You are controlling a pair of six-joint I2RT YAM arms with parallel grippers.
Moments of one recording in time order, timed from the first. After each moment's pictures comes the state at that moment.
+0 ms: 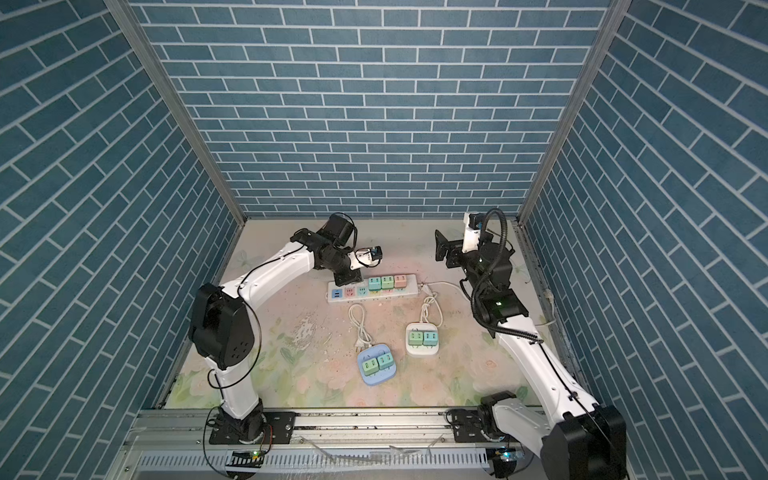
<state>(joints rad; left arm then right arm) -0.52 1.89 1.64 -0.89 0.21 0.80 0.30 1.09 0.86 0.18 -0.06 0.11</state>
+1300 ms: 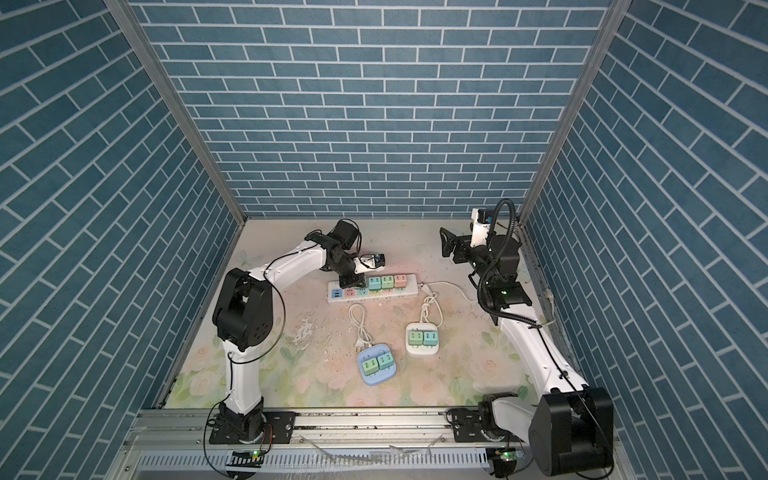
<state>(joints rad) -0.49 2.05 1.67 -0.85 0.28 0.89 0.17 1.17 0.88 0.20 -0.26 0.19</state>
